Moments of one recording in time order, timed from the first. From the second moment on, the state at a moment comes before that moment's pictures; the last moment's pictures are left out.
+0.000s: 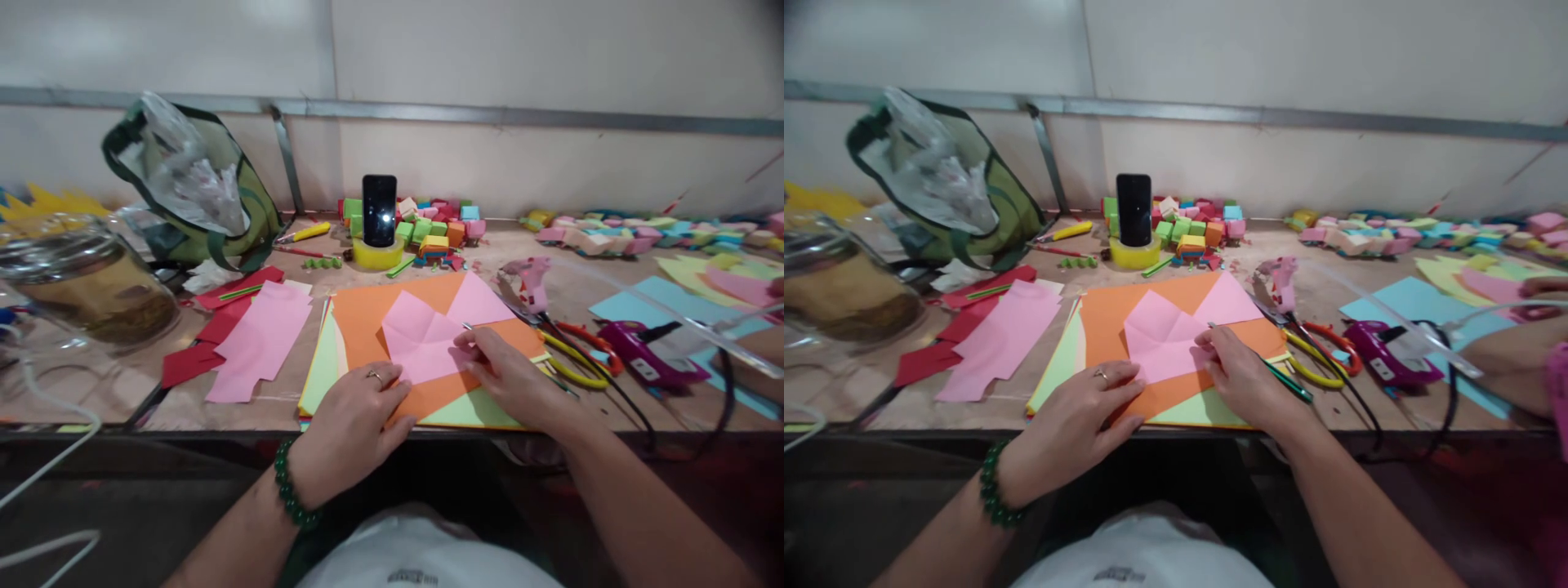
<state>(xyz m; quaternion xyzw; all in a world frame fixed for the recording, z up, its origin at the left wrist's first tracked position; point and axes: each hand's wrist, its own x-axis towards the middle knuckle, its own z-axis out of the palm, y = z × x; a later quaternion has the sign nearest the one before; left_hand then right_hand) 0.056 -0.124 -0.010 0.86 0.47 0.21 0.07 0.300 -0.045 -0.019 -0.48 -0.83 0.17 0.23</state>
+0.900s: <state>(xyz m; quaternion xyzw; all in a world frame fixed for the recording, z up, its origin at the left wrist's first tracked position) 0.118 -0.095 0.019 0.87 0.50 0.04 -0.04 0.311 -0.074 -0.025 -0.39 -0.87 0.06 0.30</state>
